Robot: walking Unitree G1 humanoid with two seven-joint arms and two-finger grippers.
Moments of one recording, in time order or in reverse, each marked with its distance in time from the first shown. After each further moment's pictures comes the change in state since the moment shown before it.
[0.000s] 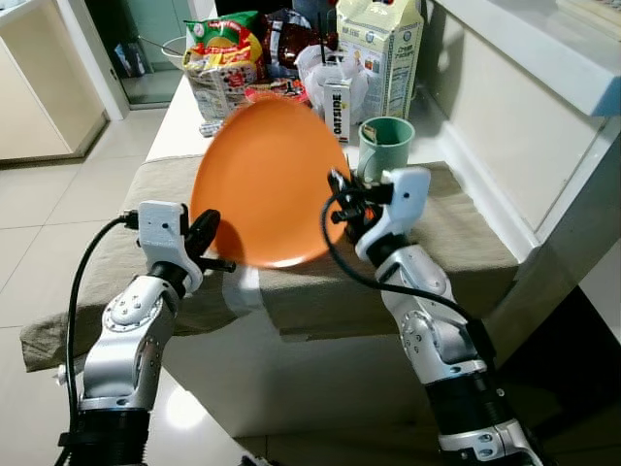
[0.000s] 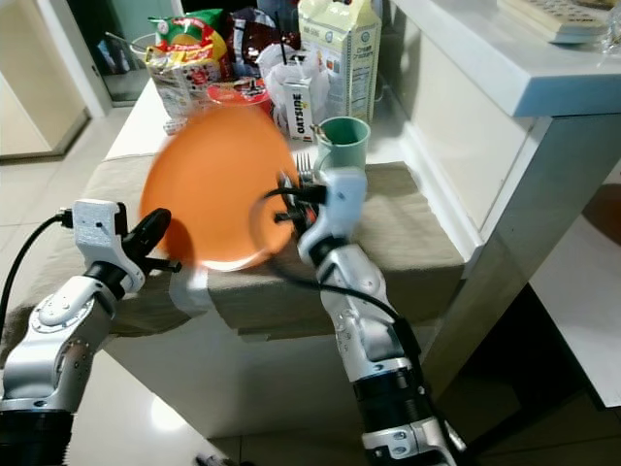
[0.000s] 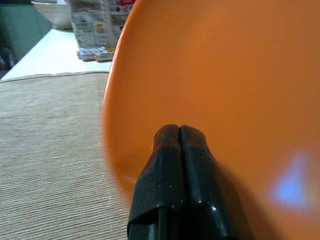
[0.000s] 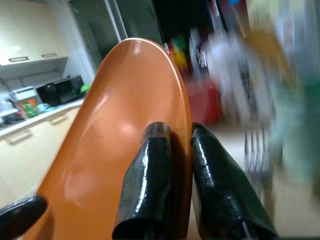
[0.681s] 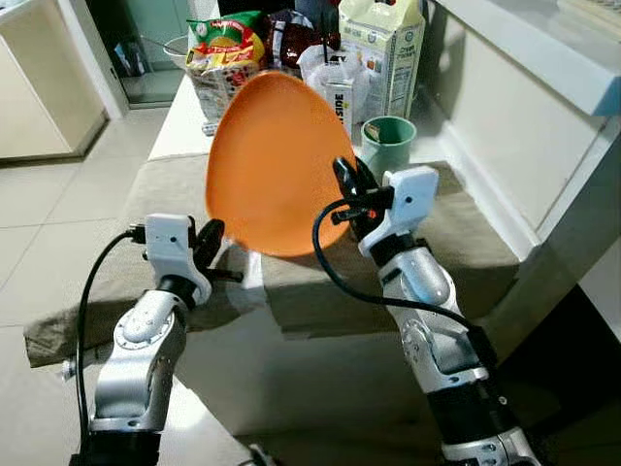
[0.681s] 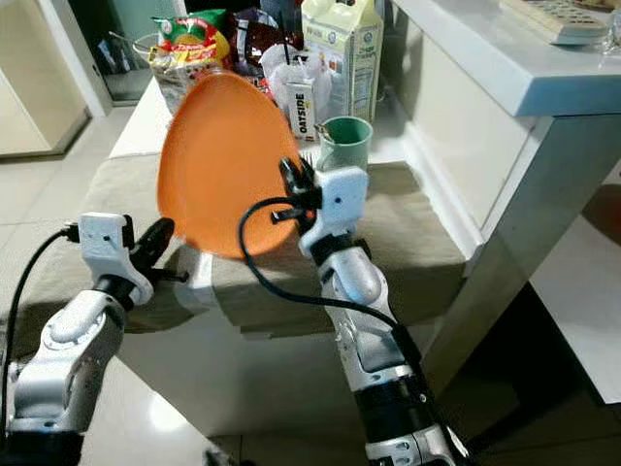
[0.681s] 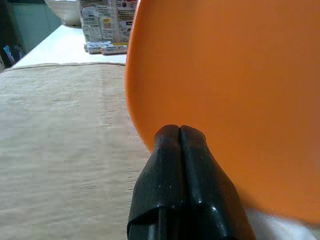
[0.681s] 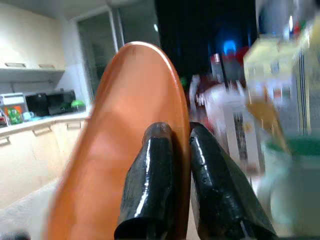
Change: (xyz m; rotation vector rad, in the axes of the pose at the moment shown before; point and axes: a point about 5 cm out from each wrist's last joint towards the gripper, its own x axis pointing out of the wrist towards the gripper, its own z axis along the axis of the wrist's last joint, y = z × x) left arm -0.011 -0.016 -0.014 -0.009 0.019 0.006; right arm -0.002 0.007 0.017 -0.093 -0.130 0.014
